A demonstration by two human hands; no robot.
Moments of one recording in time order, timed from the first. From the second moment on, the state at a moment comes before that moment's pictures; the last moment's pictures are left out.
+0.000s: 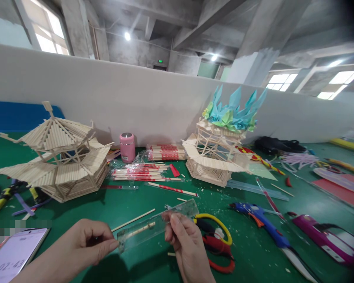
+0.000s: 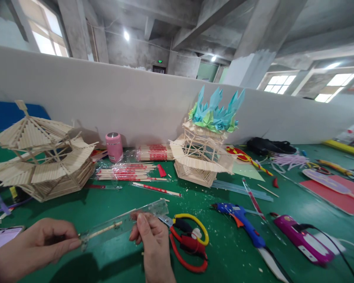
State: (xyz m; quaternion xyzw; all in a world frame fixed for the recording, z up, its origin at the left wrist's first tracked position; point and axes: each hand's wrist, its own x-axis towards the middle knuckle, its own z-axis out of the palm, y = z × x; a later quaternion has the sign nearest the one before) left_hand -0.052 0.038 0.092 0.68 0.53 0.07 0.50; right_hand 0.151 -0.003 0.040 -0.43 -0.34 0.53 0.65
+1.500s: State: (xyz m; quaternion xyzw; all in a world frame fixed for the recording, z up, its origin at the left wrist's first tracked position) left_hand -0.059 0.035 0.081 0.66 0.50 0.08 0.55; right_hand 0.147 -0.004 0.054 -0.47 -0.39 0.50 0.61
